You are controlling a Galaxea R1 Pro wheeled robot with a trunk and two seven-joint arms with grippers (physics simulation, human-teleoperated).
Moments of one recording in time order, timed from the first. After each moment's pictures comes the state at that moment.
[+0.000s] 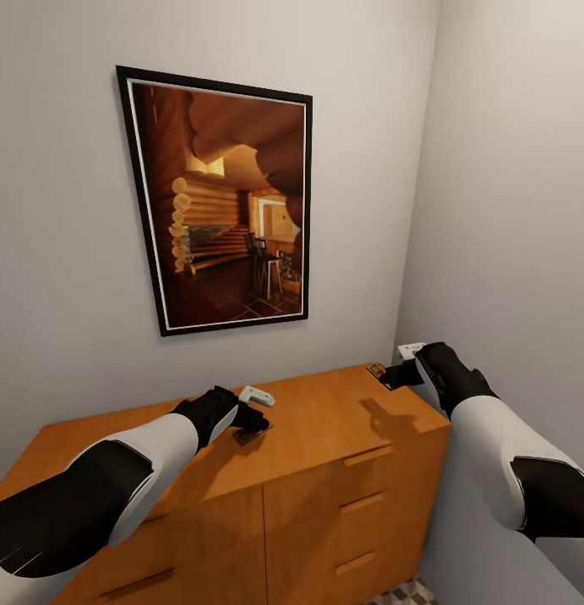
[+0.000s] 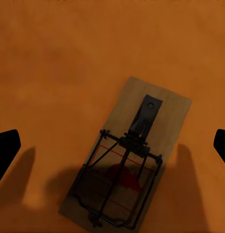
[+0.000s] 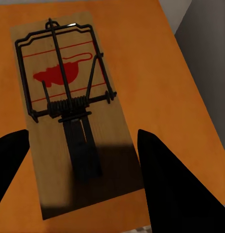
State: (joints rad) left arm -1.14 -0.16 -0.44 -0.04 0.10 0.43 -0.18; right arm -1.11 -0.09 -0.07 -0.48 0.33 0.75 0.30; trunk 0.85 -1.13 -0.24
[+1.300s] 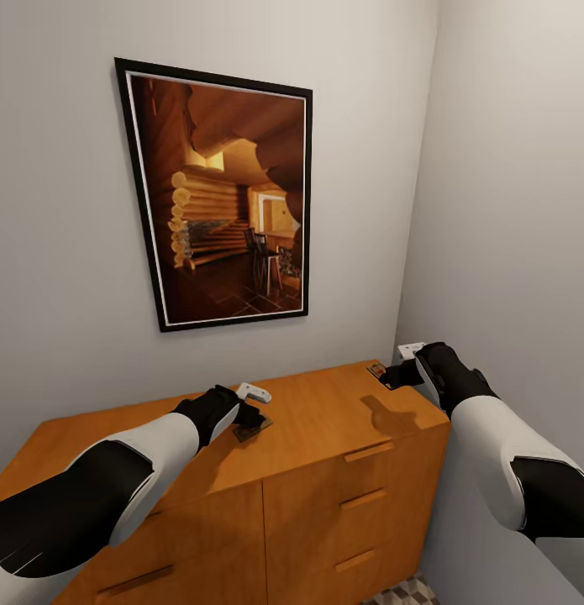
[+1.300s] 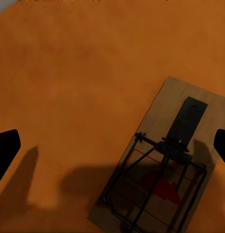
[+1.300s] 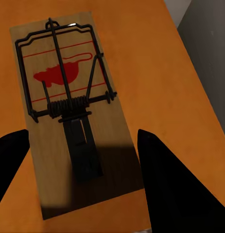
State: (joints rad) left arm -1.14 -0.16 -0.43 -0.05 0.12 0.43 -0.06; right arm -1.11 -0.09 -0.07 -0.48 0.33 0.75 0.30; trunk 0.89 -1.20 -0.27
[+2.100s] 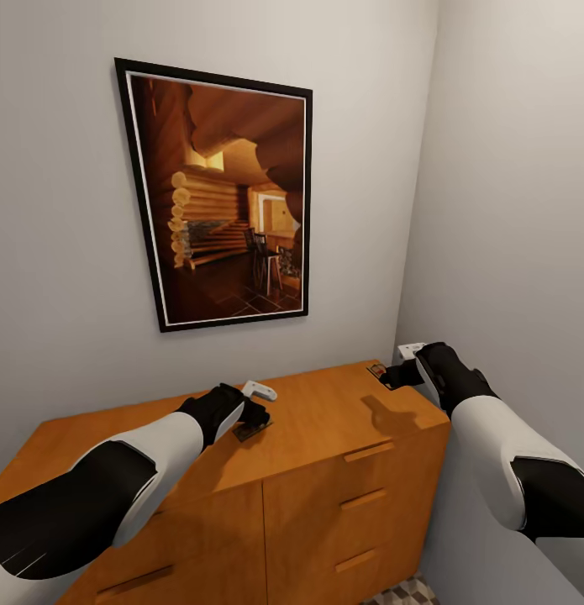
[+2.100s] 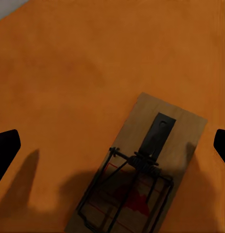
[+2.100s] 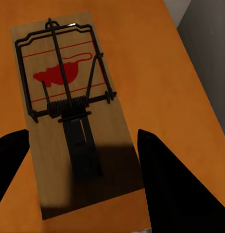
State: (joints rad) left arm -1.14 -0.17 -0.43 -0.07 0.12 0.43 -0.08; right arm -1.11 -0.09 -0.07 -0.48 0.33 0.75 0.30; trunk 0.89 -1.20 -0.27
